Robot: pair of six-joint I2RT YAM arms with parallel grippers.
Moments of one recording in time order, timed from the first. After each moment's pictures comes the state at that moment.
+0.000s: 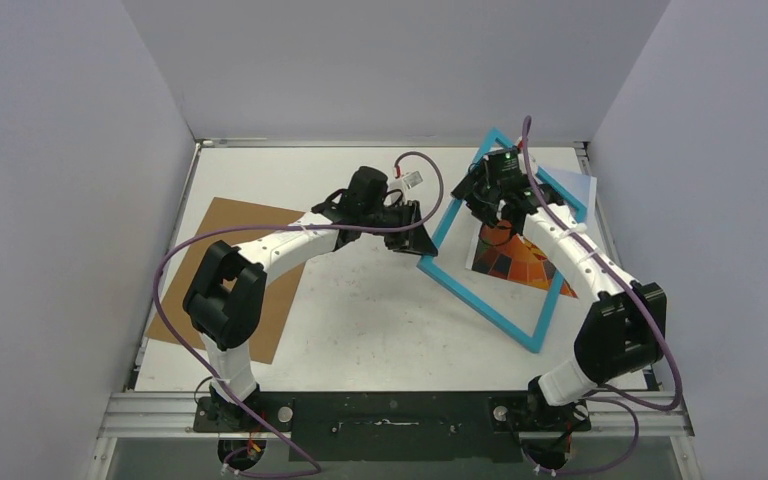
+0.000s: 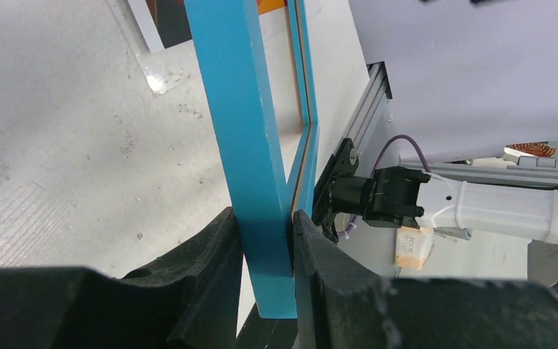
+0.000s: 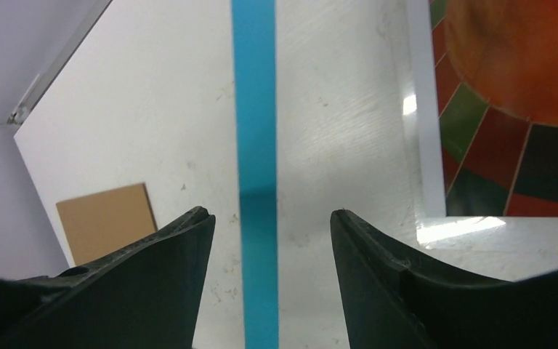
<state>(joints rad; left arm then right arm) -0.67 1.84 1.38 -0.15 0.71 -0.68 0.34 1.51 1.31 -0.56 0.11 0.93</state>
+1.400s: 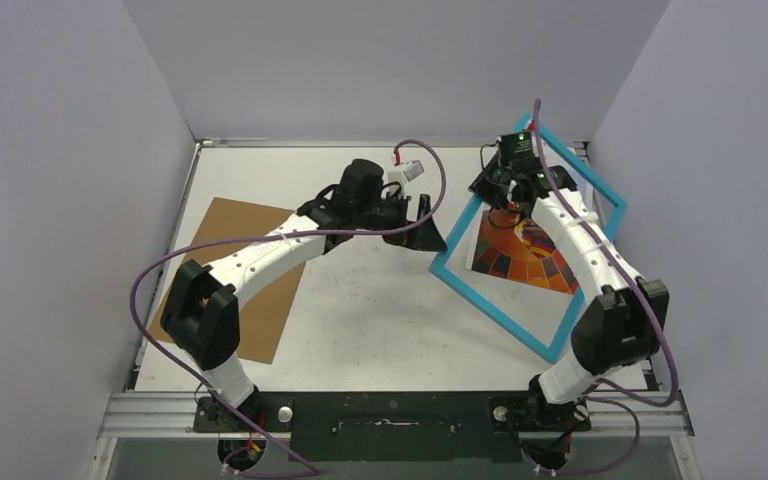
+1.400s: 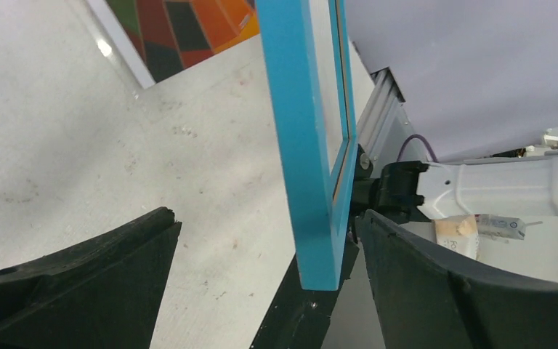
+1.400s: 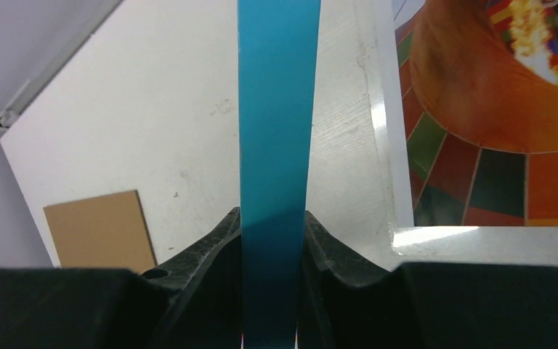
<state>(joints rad) -0.70 1.72 1.39 -0.24 0.60 -0.55 0.26 1.62 1.47 -0.66 0.07 0.83</state>
